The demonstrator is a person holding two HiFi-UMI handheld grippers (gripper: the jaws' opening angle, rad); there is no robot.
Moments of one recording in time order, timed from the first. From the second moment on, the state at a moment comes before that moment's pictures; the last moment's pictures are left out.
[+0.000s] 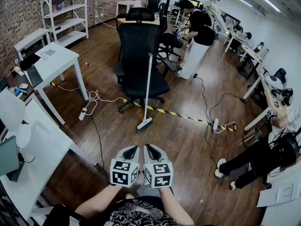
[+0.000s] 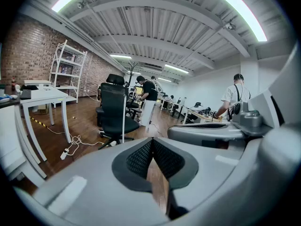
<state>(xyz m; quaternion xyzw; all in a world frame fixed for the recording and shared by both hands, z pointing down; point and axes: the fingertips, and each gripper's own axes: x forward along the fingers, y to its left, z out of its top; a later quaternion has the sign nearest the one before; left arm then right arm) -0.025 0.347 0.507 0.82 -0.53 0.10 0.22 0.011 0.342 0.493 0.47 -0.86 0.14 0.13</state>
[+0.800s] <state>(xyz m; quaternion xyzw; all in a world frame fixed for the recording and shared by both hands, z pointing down) -0.005 0.148 0.503 0.80 -0.56 0.10 0.22 0.029 0.141 0.483 0.44 -0.88 0.14 0.10</state>
